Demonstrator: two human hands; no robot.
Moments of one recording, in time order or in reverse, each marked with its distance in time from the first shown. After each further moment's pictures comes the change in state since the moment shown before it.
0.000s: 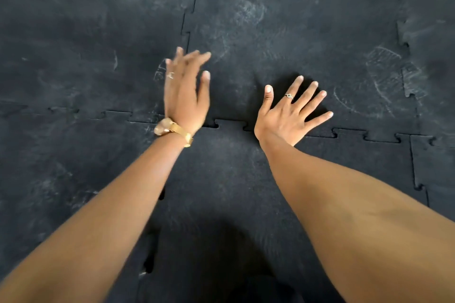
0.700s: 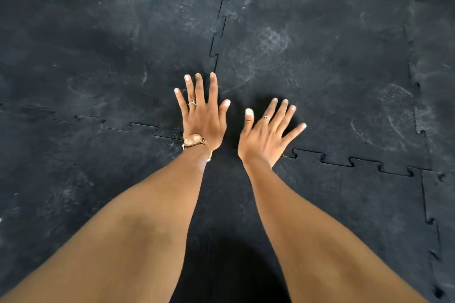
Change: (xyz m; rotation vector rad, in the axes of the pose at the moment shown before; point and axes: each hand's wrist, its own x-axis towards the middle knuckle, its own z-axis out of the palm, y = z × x) left_hand -0.004 -0.026 0.004 0.503 -0.283 -0.183; right_hand -0.039 -0.064 0.006 -0.010 -0.017 -0.194
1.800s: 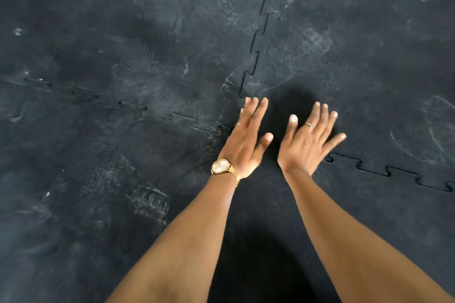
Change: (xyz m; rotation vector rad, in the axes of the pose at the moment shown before) left_hand -0.062 -0.008 -0.012 -0.757 -0.156 0.234; right_hand -0.017 0.021 0.001 0.135 0.050 -0.015
